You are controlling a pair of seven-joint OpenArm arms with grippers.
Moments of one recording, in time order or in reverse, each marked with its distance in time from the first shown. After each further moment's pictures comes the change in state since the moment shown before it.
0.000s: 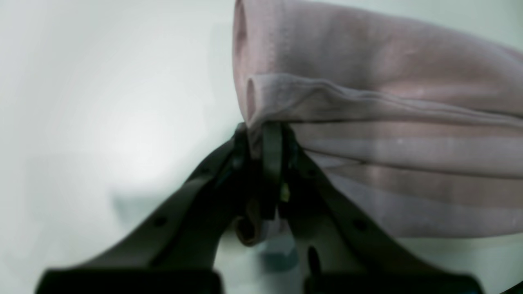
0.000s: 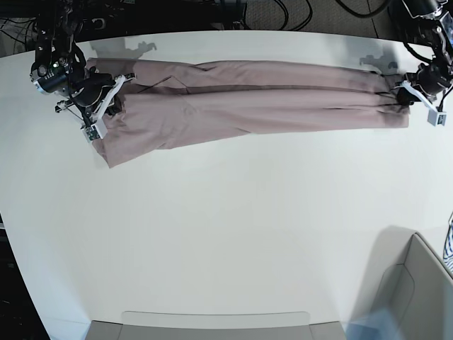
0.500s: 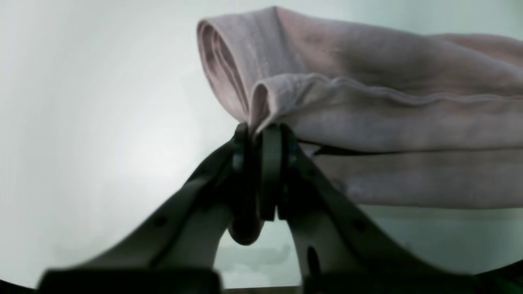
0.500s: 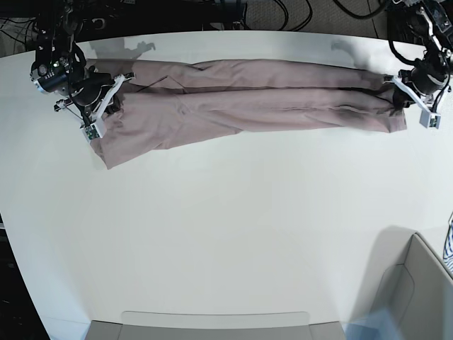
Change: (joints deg) left arm 2.6 9.5 -3.6 24.1 0.9 0.4 11.3; right arm -0.1 -0.2 -0.1 0.0 -0.5 0.0 -0.4
